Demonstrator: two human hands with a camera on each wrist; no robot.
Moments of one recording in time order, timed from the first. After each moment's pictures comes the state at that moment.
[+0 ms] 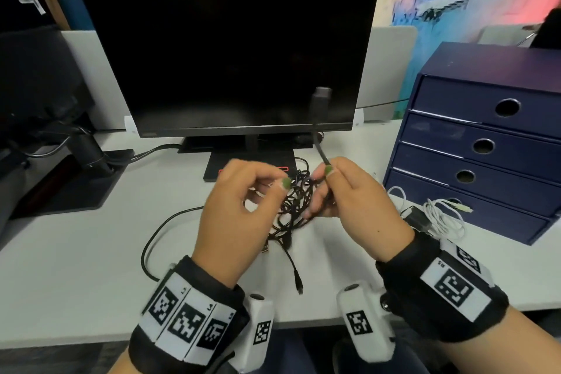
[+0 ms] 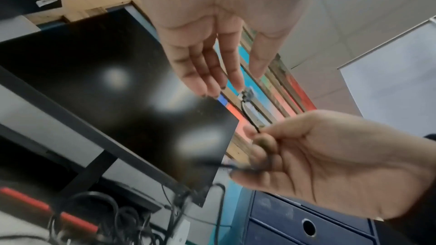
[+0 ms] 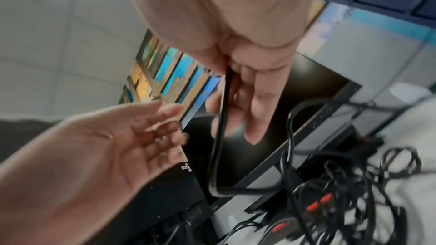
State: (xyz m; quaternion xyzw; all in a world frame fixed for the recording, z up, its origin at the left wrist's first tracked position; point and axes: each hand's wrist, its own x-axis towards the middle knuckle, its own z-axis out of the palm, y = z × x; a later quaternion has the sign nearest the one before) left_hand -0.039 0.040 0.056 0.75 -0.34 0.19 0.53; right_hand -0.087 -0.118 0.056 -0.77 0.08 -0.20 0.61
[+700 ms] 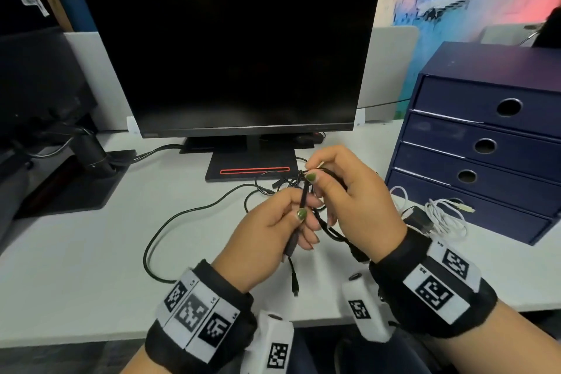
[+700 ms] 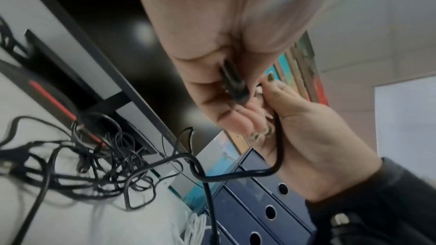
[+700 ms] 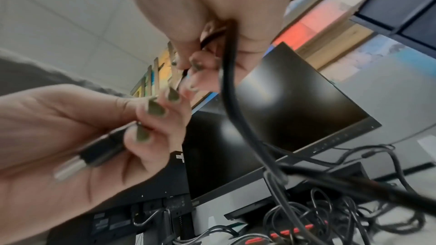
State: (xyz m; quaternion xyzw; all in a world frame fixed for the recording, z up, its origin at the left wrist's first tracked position) left_hand -0.044 0.027 0.037 0.67 -0.34 -0.18 0.63; right_hand -0.093 -0.118 0.060 -0.84 -0.05 -0.30 0.46
